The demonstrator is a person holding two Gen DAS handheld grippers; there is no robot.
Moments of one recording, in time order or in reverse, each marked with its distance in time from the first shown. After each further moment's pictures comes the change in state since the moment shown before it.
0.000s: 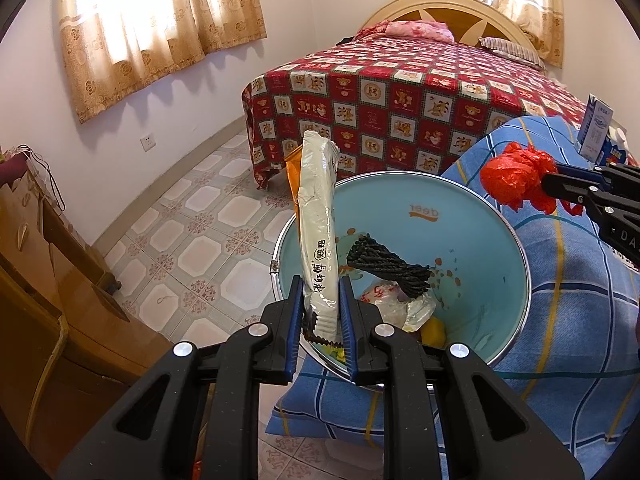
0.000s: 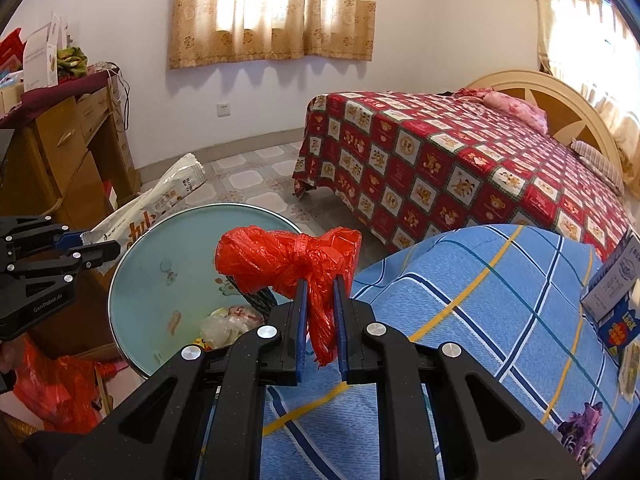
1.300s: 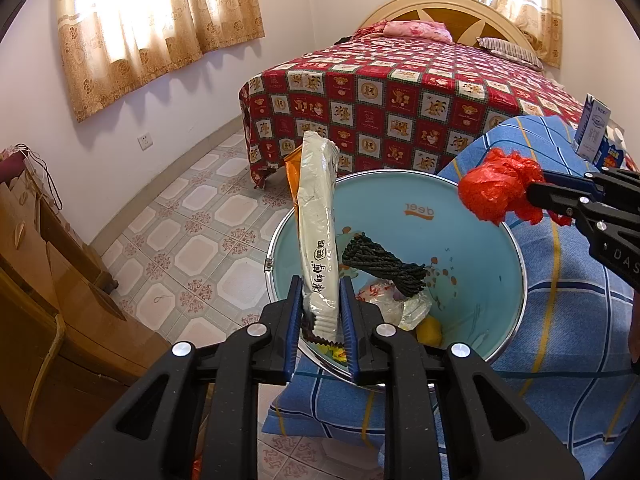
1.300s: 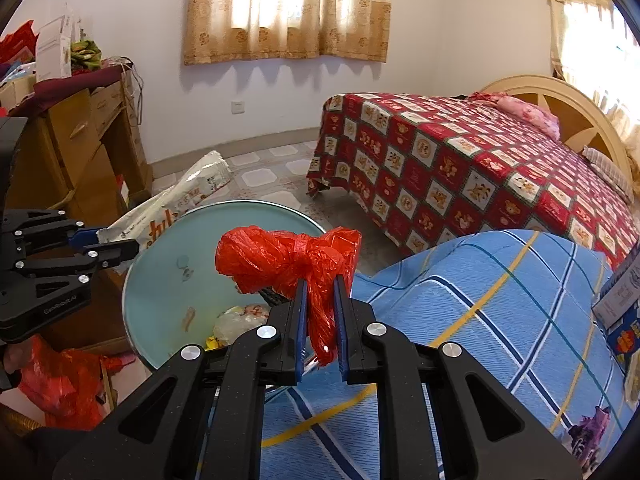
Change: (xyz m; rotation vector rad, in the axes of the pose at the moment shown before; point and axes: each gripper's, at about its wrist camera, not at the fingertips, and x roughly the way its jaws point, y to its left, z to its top) left arm 0.000 -0.004 -0.001 0.000 0.002 -0.003; right arm 0.004 0.016 0.000 -0.032 -0.002 0.050
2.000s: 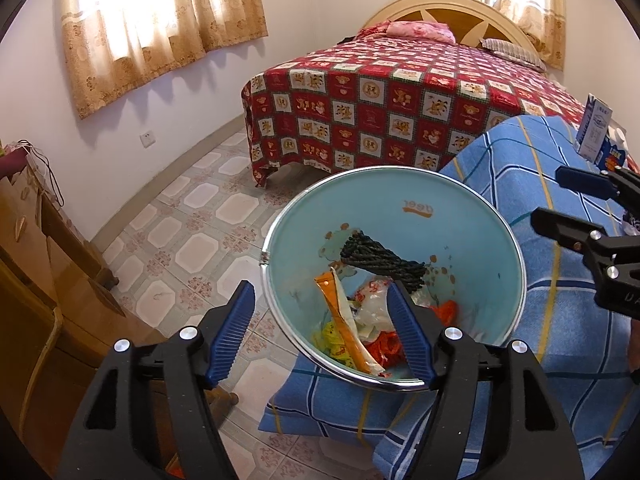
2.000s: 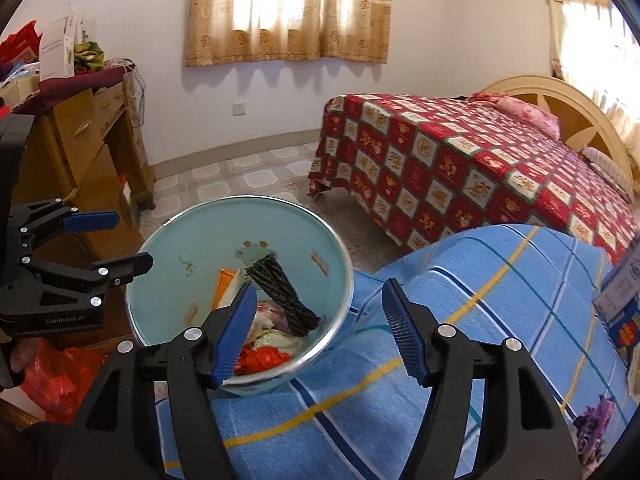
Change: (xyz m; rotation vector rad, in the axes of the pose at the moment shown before) left arm 0.001 -0.008 -0.003 -0.011 0.003 0.000; right arm -0.010 0.000 -0.013 0.013 -0.009 -0.027
